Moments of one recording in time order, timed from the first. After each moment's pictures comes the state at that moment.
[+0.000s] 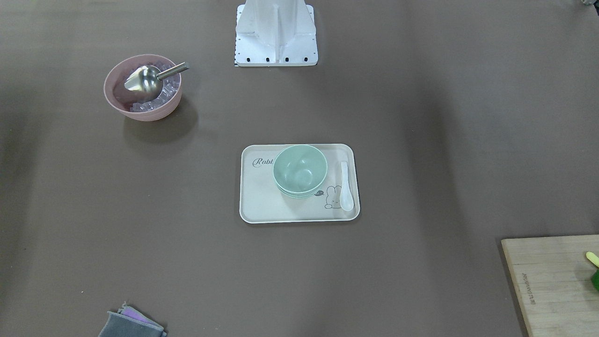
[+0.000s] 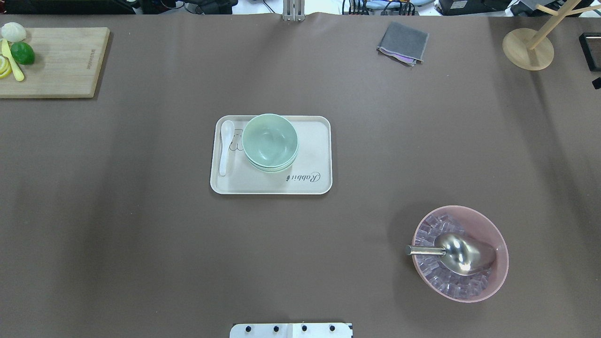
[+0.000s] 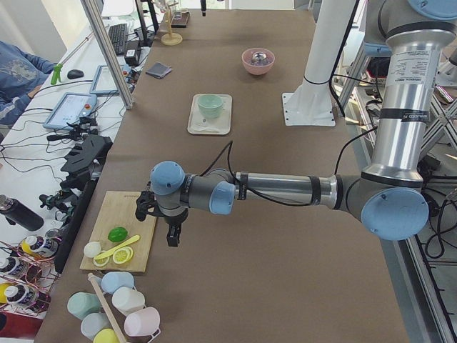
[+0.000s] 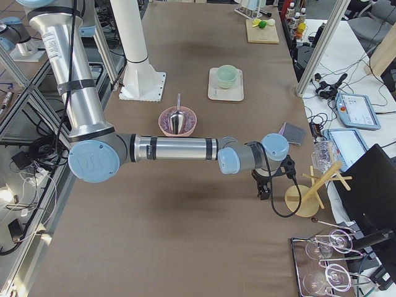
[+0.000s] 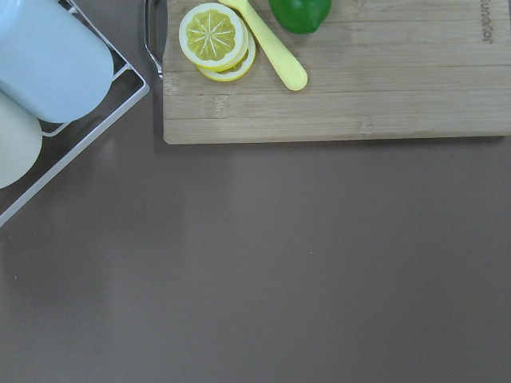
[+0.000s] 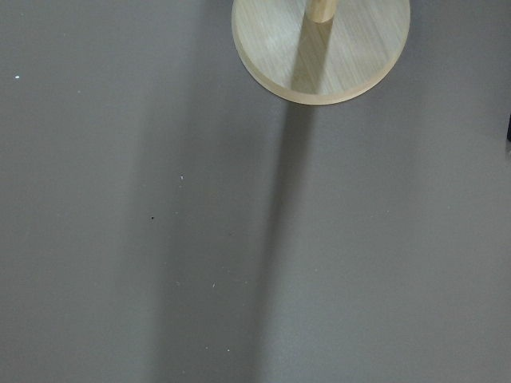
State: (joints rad) left arm -1.53 -1.65 -1.52 -1.73 -2.37 -0.14; right arm 1.47 -1.31 1.32 -1.37 2.41 0.04
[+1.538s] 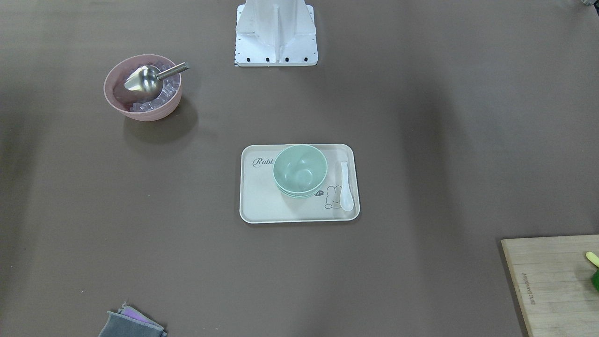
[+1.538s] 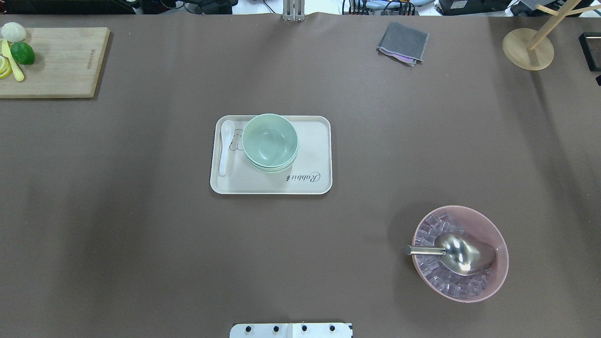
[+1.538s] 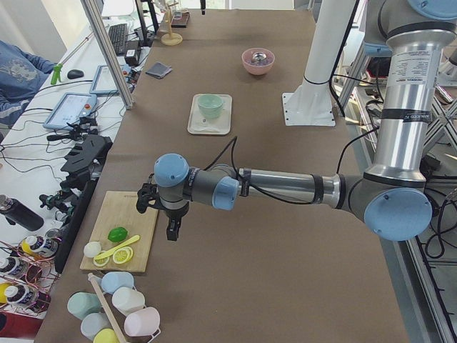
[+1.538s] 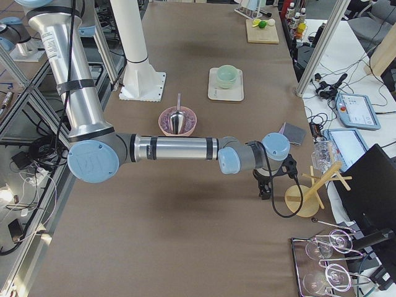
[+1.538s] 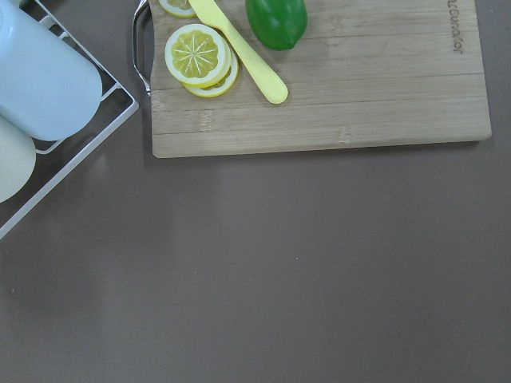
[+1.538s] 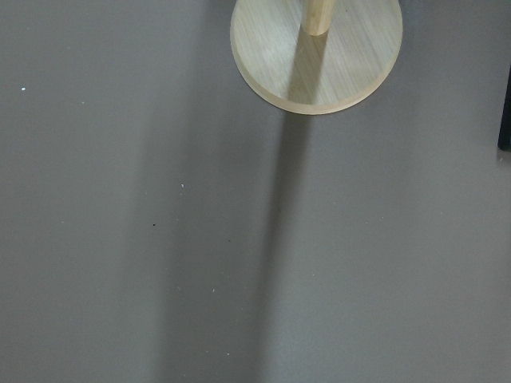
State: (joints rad) left arm -1.52 -1.64 -1.56 -1.74 -2.36 -0.14; right arm 1.48 -1.31 1.32 -1.37 2.41 0.04
